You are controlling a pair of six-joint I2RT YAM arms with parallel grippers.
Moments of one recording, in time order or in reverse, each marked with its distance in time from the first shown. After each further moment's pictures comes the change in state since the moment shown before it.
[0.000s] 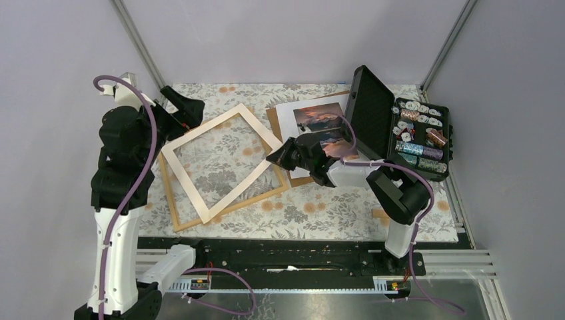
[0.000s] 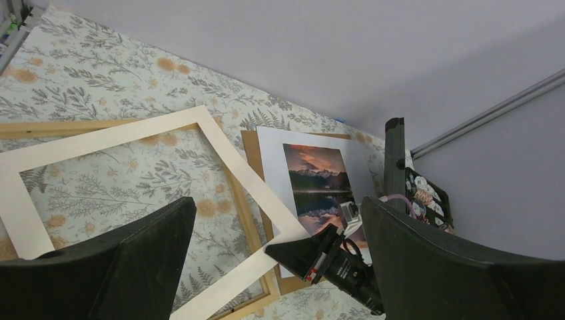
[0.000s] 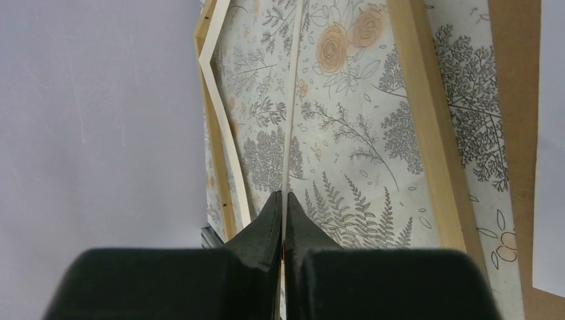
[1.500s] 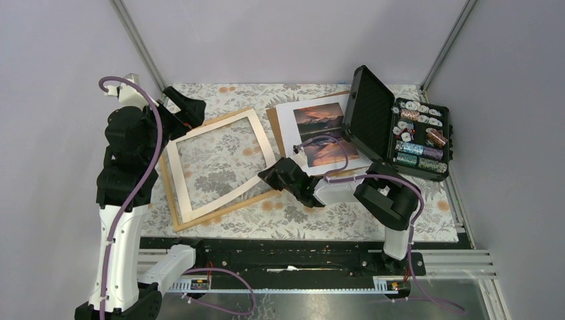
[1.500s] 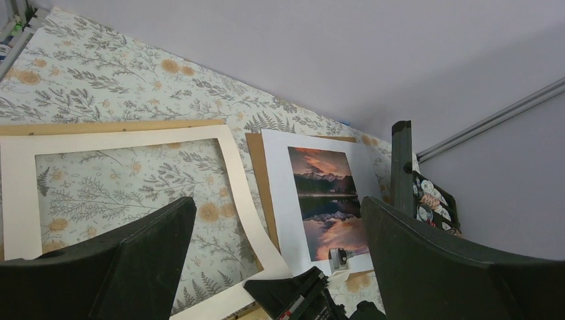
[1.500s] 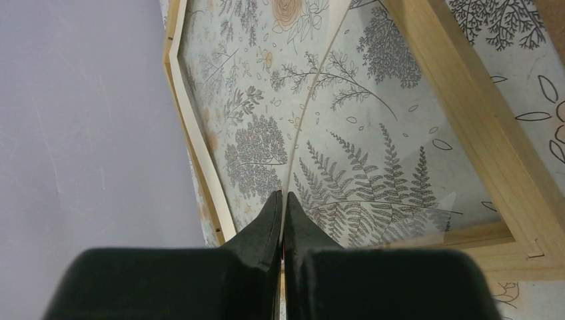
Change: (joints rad) left arm 0.000 -0.016 -0.064 0.059 -0.014 0.010; right arm 0.233 0.028 -0.070 0.027 0.389 0.254
